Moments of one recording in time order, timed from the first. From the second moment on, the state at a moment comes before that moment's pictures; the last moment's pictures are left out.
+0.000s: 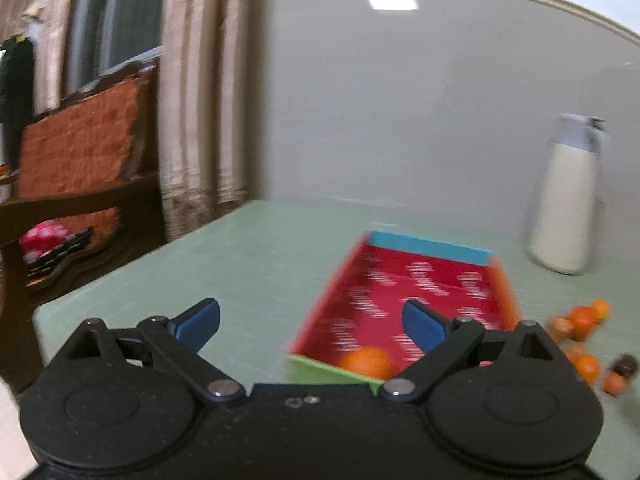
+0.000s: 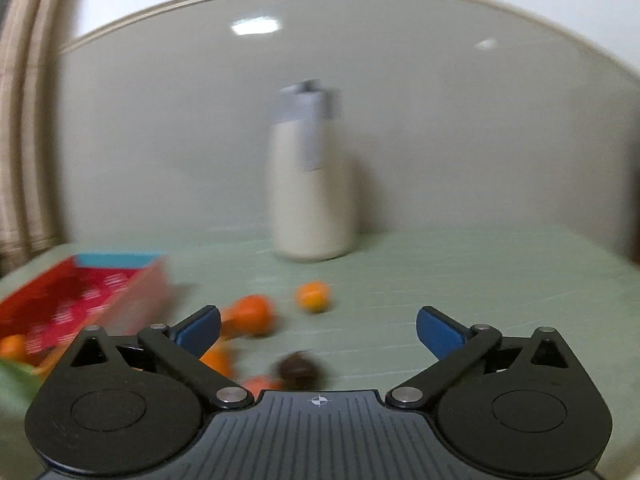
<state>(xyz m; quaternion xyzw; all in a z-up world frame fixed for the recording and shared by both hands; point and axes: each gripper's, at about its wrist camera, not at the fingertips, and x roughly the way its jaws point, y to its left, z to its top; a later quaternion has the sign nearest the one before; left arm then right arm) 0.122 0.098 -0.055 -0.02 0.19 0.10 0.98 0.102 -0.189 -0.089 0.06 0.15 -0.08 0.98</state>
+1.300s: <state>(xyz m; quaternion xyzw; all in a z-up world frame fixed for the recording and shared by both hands) 0.176 -0.108 -0.116 0.06 0.30 -0.07 0.95 0.049 -0.293 -0.085 0.12 0.12 -0.24 0.96</state>
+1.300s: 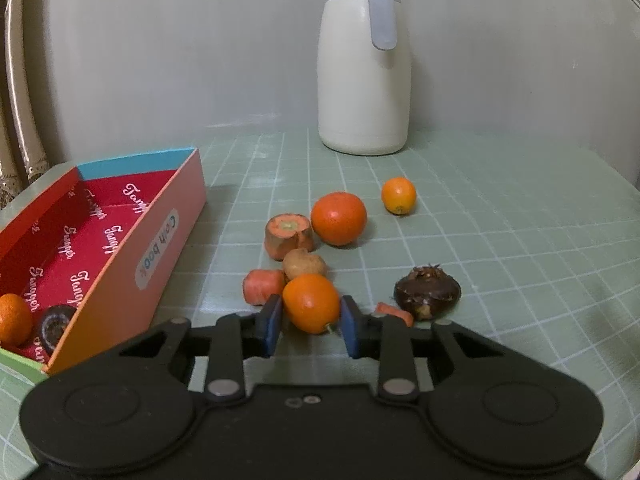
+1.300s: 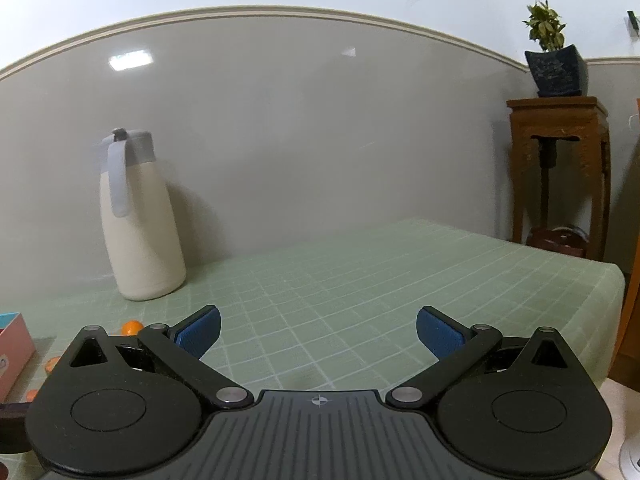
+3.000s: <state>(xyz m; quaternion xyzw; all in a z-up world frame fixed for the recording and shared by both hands) 0.128 0.096 -0.061 0.00 0.20 0.18 0.96 0.120 -0.167 -0.108 0.09 0.22 -0.01 0.97</state>
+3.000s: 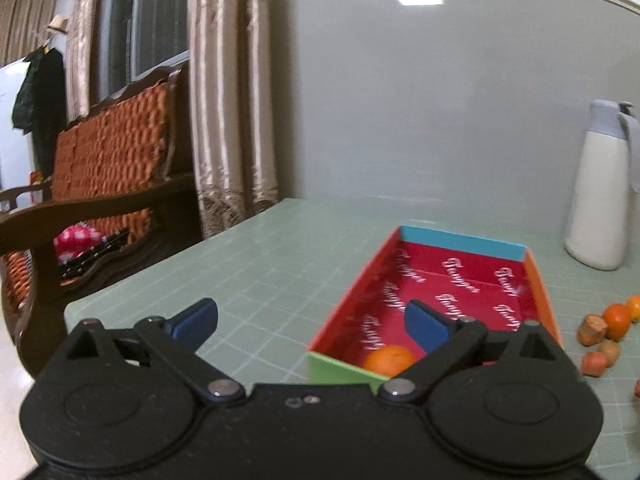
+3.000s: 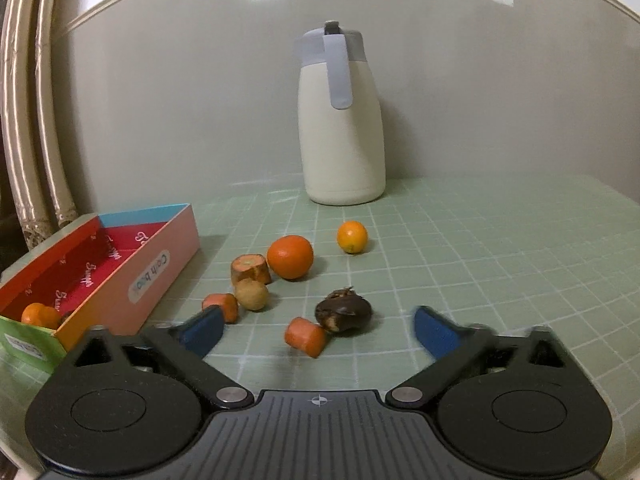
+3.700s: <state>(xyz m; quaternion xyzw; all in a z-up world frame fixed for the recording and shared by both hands) 0.118 0.139 -0.056 -0.04 0.20 0.22 0.95 0.141 -0.151 -0.122 0.11 0.26 -0.01 0.96</state>
